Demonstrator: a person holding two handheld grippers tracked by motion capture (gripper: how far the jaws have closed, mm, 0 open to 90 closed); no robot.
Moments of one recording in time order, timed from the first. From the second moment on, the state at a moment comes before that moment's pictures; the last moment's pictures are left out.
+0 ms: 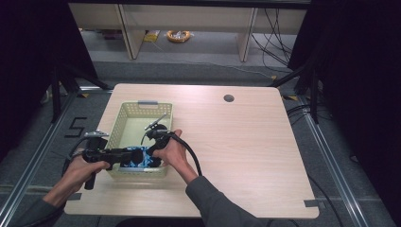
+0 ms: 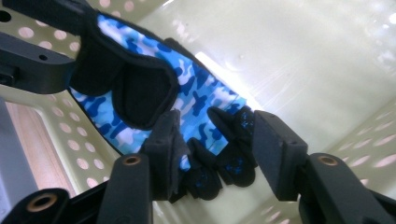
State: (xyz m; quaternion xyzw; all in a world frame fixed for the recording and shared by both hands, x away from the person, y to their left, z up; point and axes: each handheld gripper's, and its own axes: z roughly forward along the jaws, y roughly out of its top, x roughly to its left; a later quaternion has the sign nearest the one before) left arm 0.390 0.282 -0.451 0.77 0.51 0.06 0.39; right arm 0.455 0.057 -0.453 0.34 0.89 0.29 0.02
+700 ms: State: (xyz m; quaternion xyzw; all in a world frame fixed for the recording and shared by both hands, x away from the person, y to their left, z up) left arm 0.373 0.259 -0.419 0.75 0.49 0.06 0.44; right arm 0.446 0.013 -0.412 0.35 0.86 0.36 0.05
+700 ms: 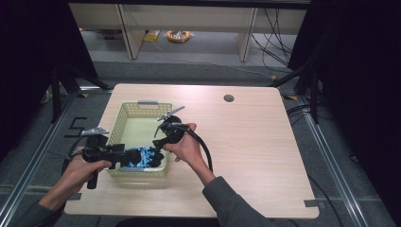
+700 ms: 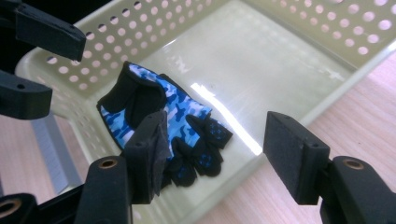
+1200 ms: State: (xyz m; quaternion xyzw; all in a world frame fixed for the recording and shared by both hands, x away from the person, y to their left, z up) left arm 0.355 0.215 -0.409 0.76 0.44 0.05 0.47; right arm 0.423 -0.043 -0.400 0.35 0.85 0.40 0.05
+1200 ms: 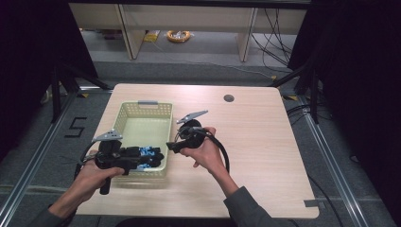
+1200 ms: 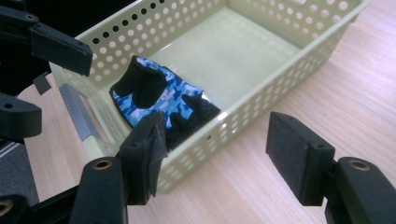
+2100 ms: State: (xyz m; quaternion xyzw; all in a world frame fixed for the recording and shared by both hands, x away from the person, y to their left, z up) left arm 0.320 0.146 -0.411 0.79 0.36 0.04 0.50; right arm 0.386 -0.131 -0.411 0.37 0.83 0.41 0.07
